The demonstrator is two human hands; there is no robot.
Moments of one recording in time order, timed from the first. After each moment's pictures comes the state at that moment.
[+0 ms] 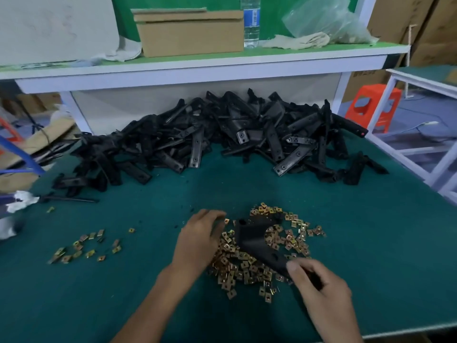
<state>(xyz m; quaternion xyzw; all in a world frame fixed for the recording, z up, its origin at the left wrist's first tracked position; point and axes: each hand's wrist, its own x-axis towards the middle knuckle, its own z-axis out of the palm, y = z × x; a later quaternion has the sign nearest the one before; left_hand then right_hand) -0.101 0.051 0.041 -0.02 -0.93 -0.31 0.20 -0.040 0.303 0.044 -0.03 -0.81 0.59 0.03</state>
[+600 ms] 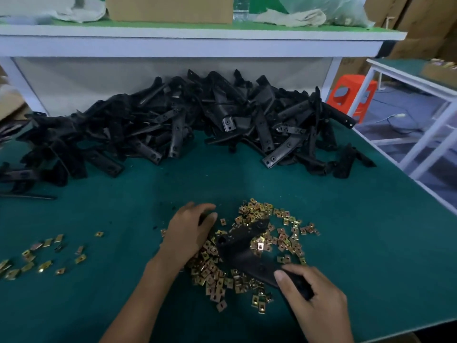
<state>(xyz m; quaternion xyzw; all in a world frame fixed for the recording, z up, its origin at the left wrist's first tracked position) -0.156 0.034 0.007 -0.03 -0.94 -0.32 0.11 -0.050 0.300 0.011 0.01 -0.87 0.47 0.13</state>
